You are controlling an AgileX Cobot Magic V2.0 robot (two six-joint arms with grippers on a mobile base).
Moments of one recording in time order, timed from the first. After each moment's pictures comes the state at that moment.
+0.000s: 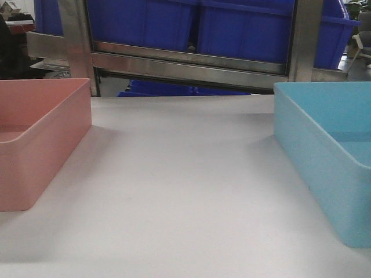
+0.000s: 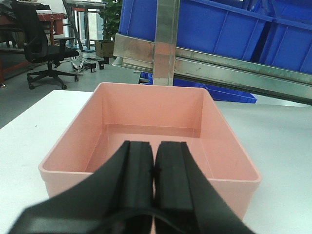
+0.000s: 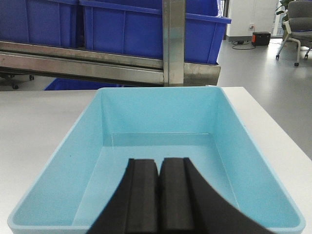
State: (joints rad) left arm -0.03 -0.01 0.03 -0.16 0.02 0.11; right arm 0.00 -0.01 0.03 0.10 0.08 -0.01
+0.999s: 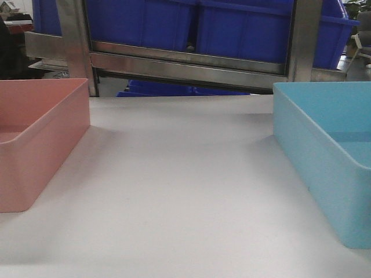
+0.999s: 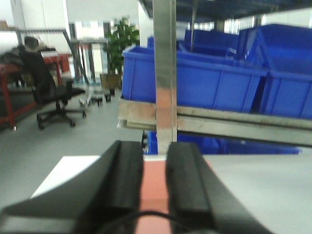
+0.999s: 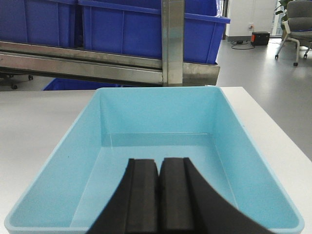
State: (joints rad) left arm -0.03 0.41 -0.50 -0.07 0.10 0.11; right arm 0.00 -0.01 0.03 0.10 0.08 -0.01
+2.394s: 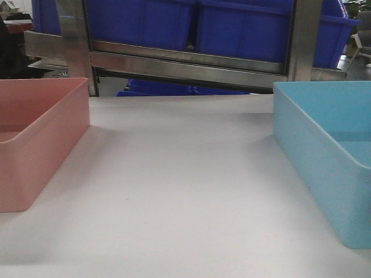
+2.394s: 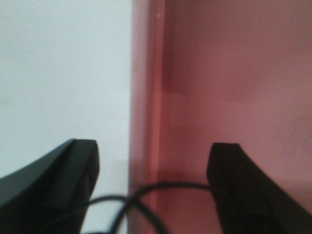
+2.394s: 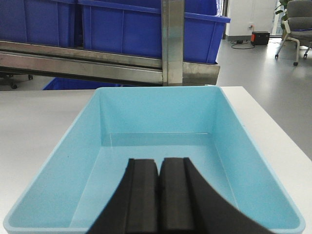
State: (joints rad) left arm 0.28 1.97 -1.45 -0.14 0.84 0.37; right arm 0.00 -0.01 0.03 0.10 0.08 -0.01
